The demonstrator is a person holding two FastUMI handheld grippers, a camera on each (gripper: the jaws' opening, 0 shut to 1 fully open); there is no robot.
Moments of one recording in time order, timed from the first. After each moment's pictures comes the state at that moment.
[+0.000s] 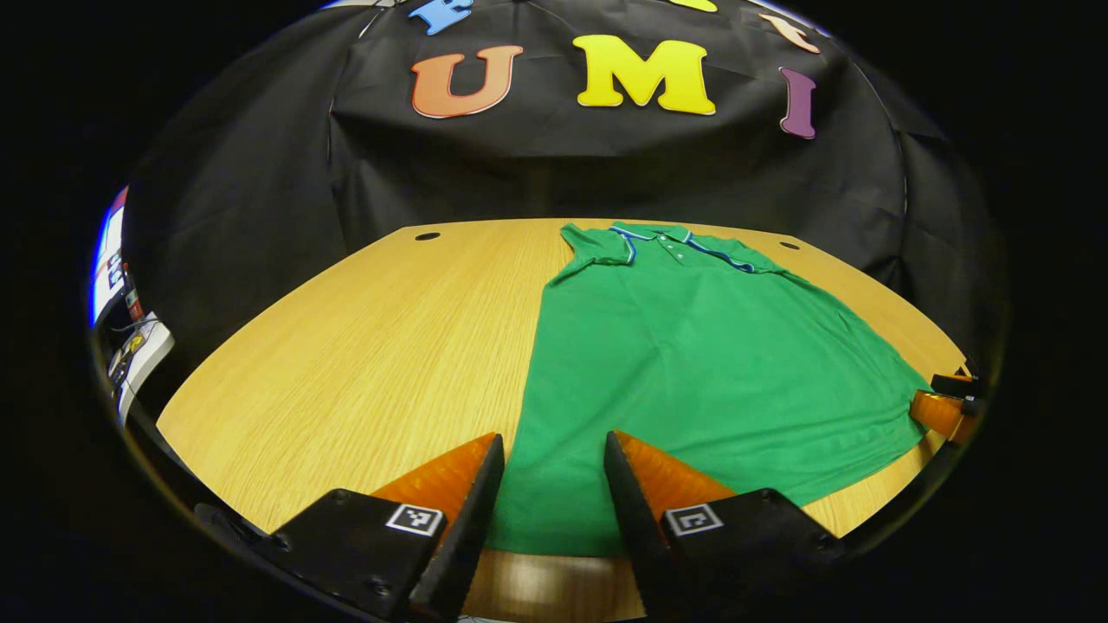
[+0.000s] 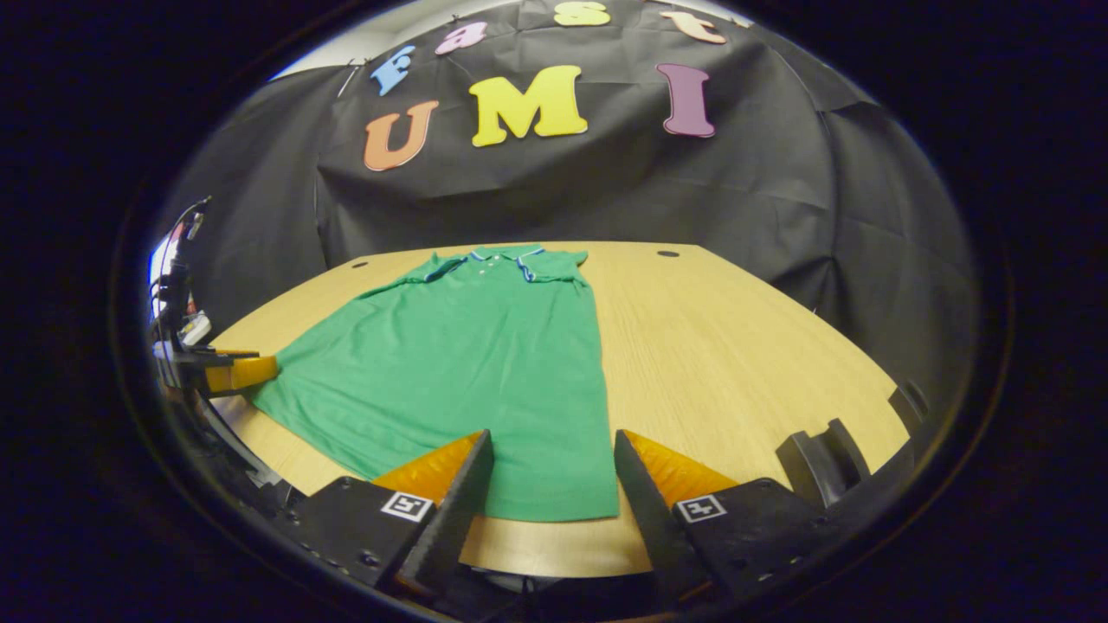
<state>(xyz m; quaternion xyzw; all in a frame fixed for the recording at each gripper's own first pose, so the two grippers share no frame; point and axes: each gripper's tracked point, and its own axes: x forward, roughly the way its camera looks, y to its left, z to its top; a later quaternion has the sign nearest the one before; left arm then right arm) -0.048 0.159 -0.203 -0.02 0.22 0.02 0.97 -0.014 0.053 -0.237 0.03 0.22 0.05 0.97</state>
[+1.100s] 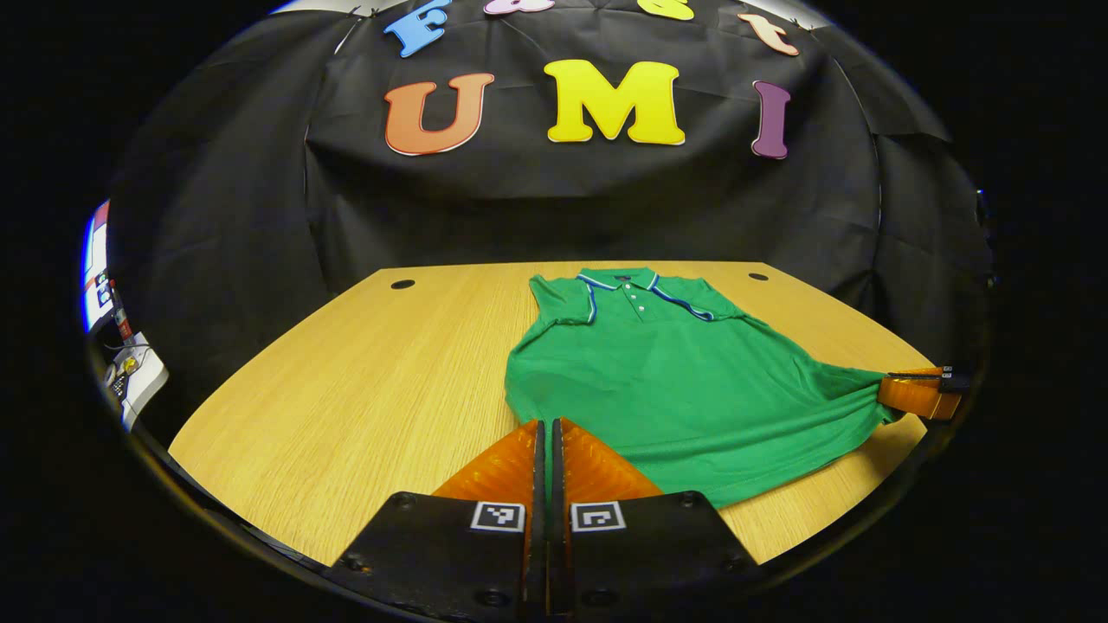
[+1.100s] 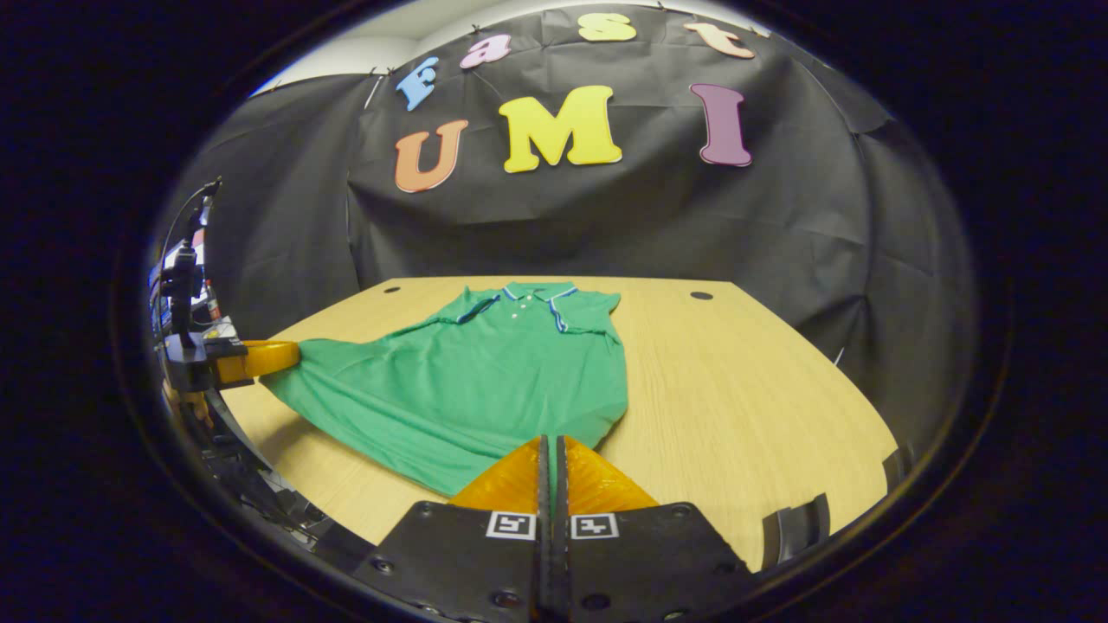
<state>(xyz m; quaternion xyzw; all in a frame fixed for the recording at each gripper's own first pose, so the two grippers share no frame) -0.022 0.144 -0.116 -0.01 0.14 0.01 0.99 0.015 0.070 -0.159 0.02 0.18 0.11 0.98</state>
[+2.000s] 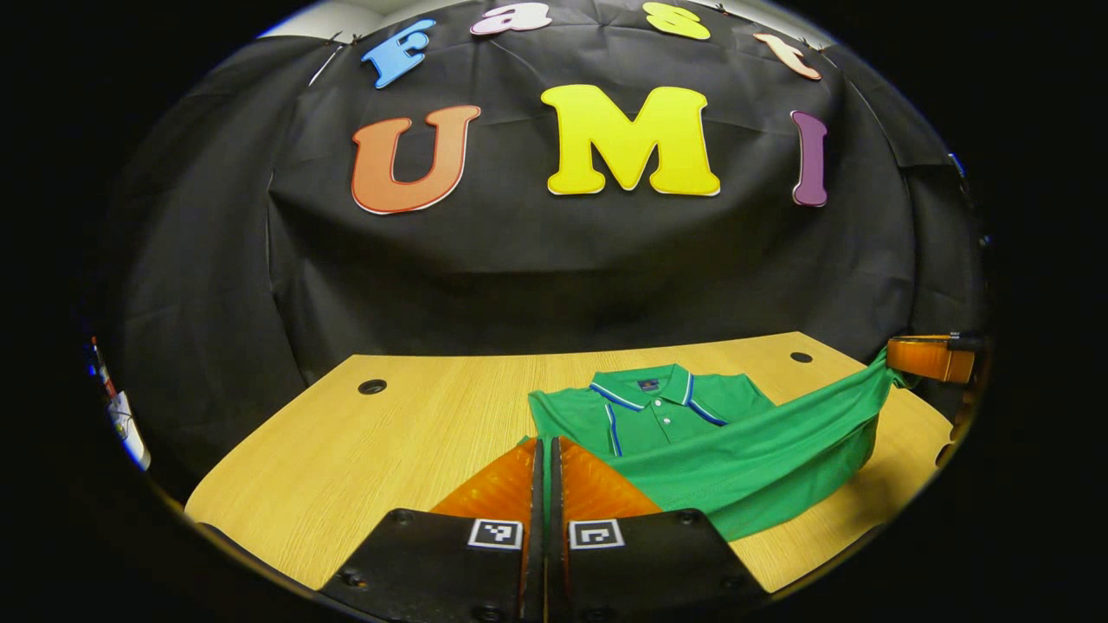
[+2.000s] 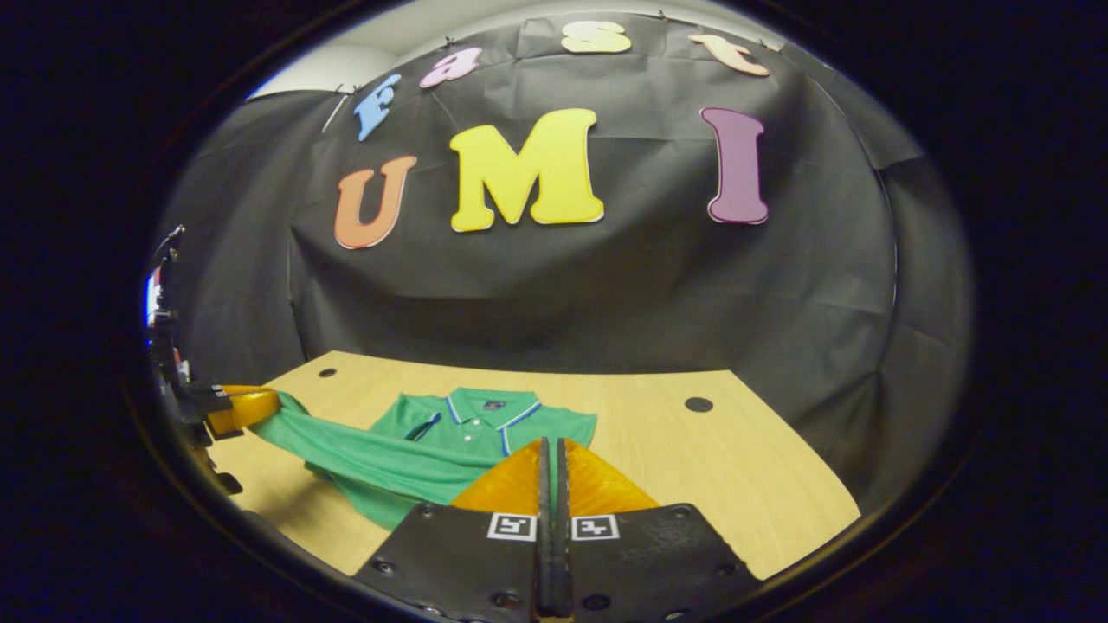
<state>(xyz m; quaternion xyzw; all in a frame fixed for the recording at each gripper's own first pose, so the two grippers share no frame) 0.175 0.158 -0.047 0.01 0.10 0.01 1.00 0.244 0.071 -0.042 0.01 0.11 0.05 0.99</state>
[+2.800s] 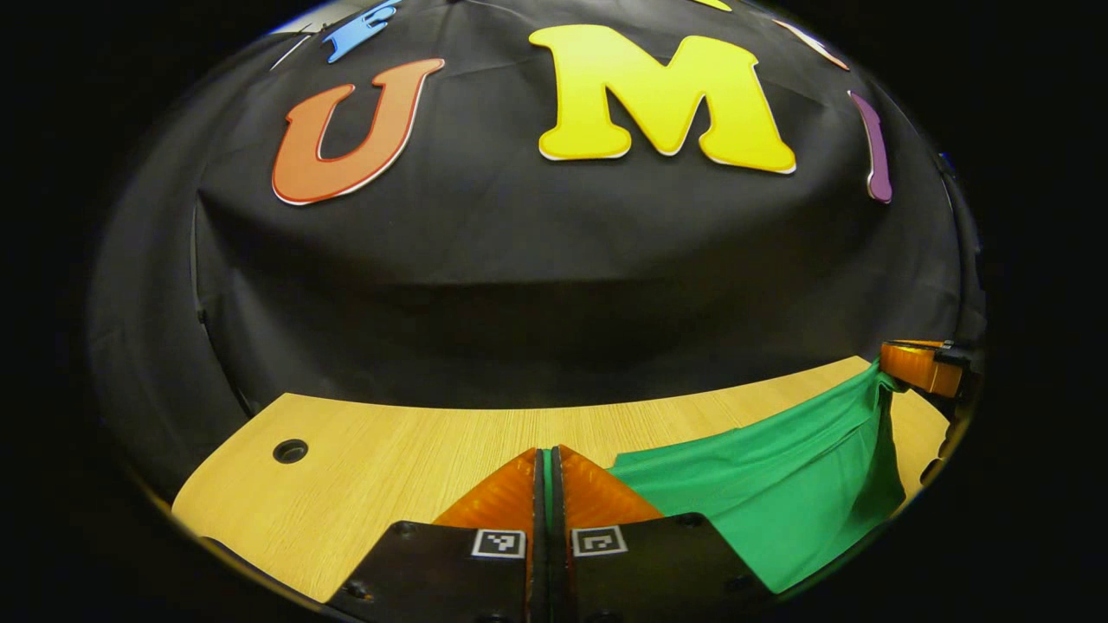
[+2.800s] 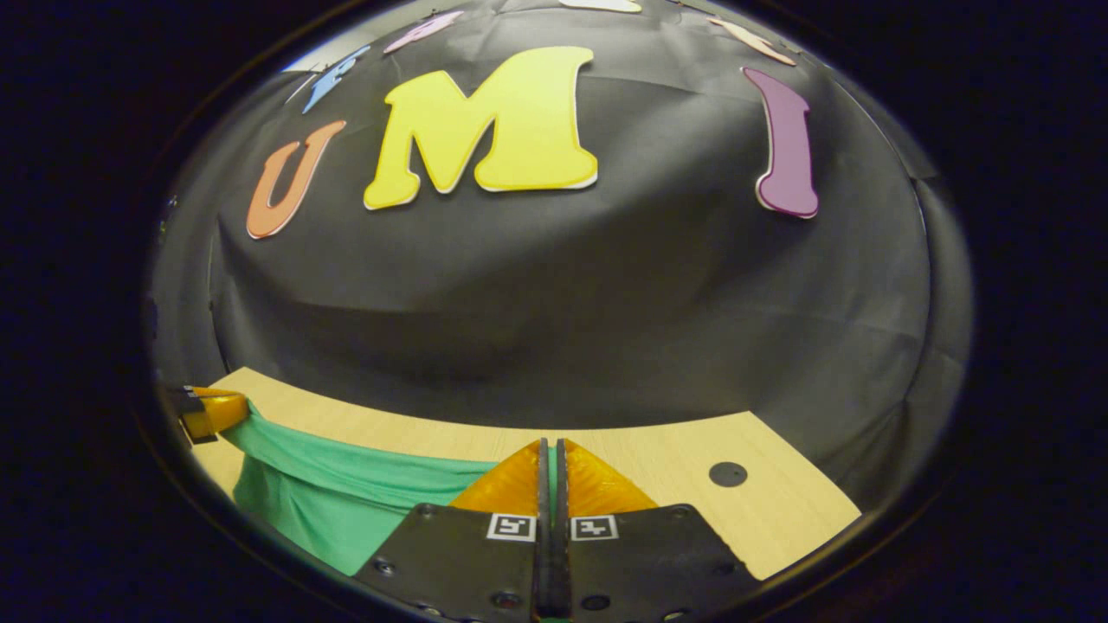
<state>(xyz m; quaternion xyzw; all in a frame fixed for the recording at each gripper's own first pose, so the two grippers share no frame) 0.397 0.168 -0.051 0.00 0.11 0.02 0.99 0.484 0.081 -0.042 0.01 0.10 0.00 1.00</state>
